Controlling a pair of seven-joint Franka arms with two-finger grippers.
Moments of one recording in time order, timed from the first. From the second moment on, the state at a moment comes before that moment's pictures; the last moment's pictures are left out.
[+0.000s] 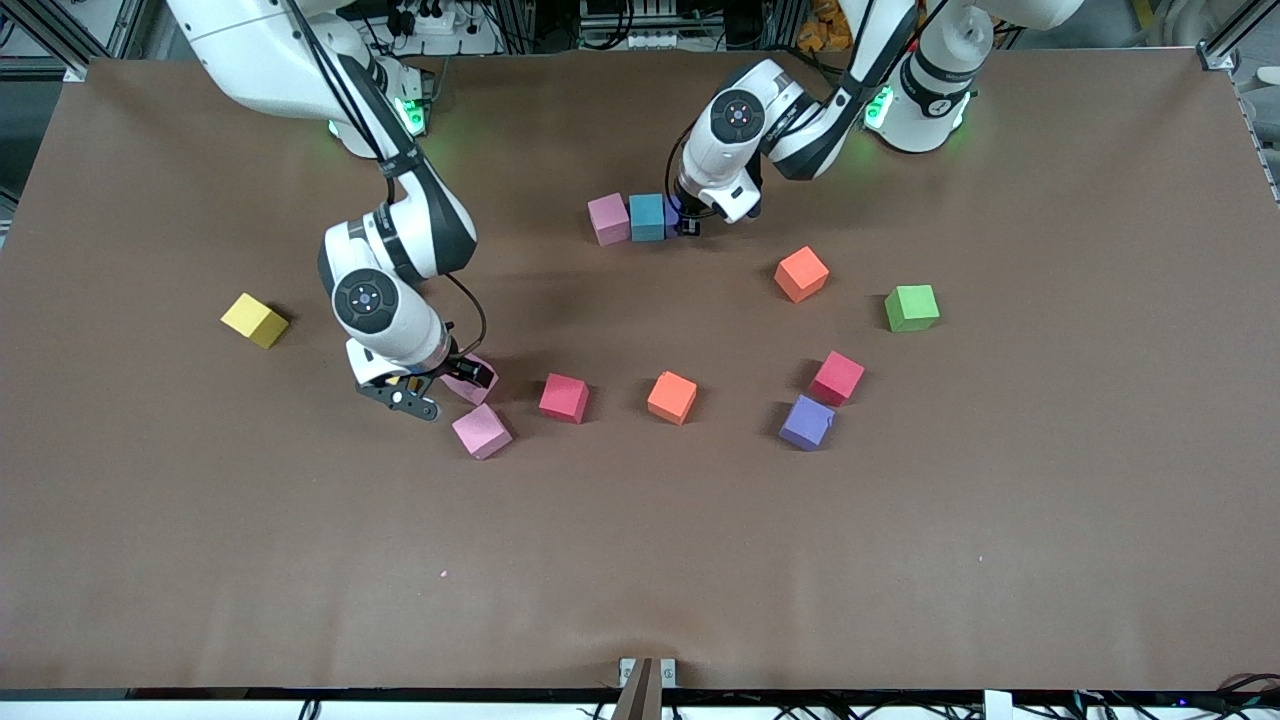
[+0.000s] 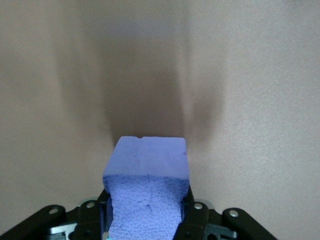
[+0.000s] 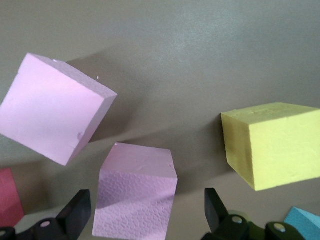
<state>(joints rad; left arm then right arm) -0.61 0.32 -0.44 -2.38 -0.32 2.70 -2.30 0.40 0.44 -0.01 -2.00 0.02 2.34 0.74</state>
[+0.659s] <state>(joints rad) -0.61 0.34 -0.44 -2.36 -0.32 2.70 -2.30 0.40 0.51 -0.01 -1.99 0.02 2.38 0.71</state>
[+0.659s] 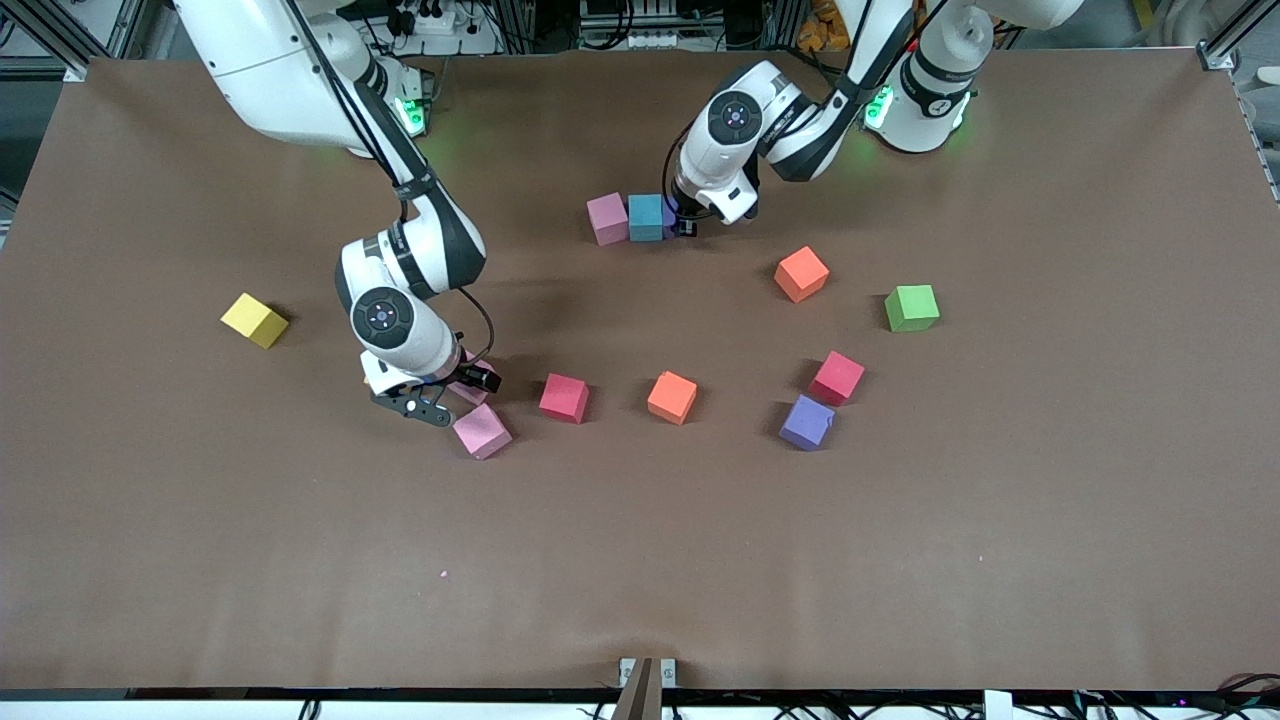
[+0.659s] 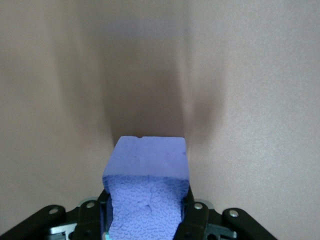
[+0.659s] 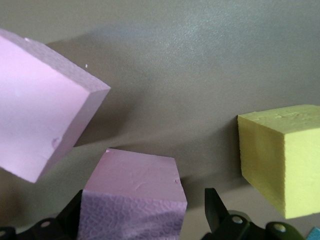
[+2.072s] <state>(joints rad) -0.62 0.36 -0.44 -2.31 -0.28 2.71 -2.30 0.42 0.47 0.19 -1.85 0.02 2.18 0.67</state>
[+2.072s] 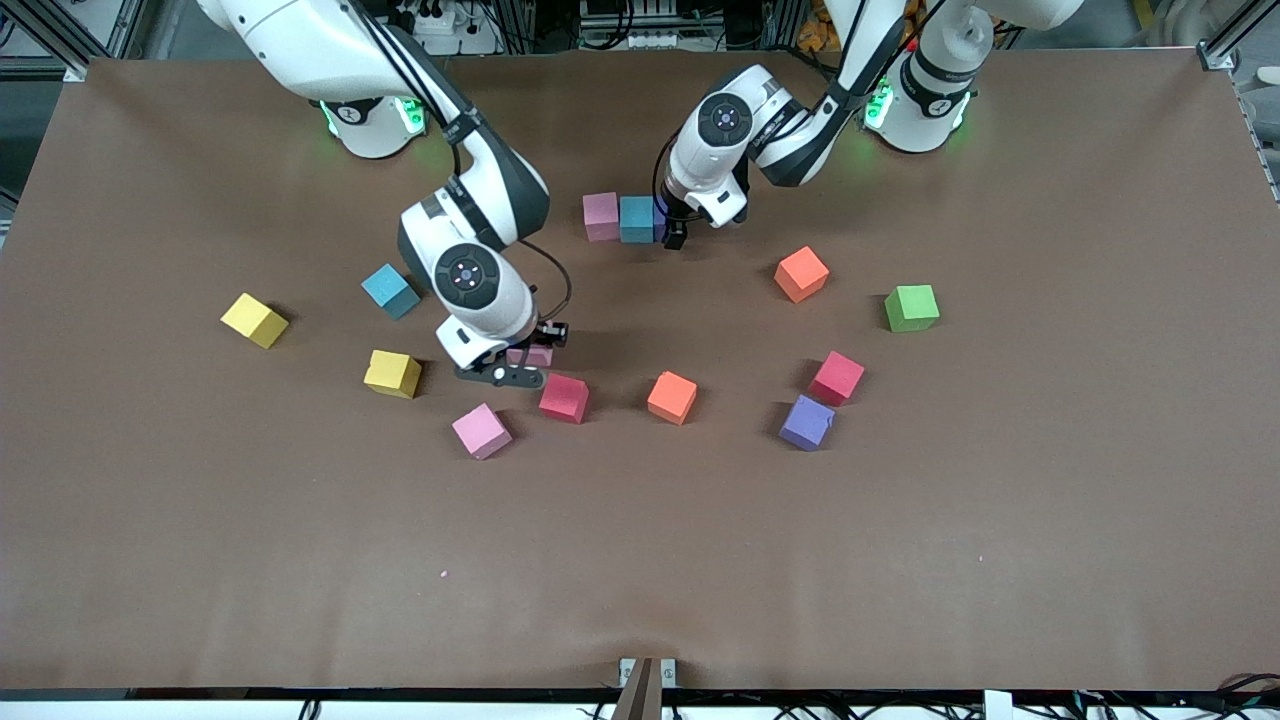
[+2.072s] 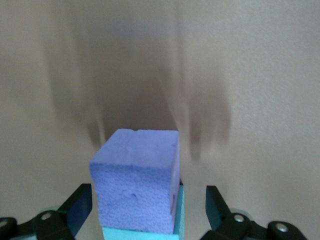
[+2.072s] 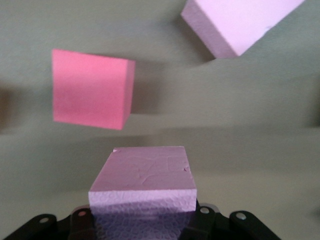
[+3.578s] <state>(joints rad) -0.18 0.27 -0.36 -2.20 -0.05 2.24 -1.34 0.76 0.65 0.20 -1.67 0.02 2.24 0.70</state>
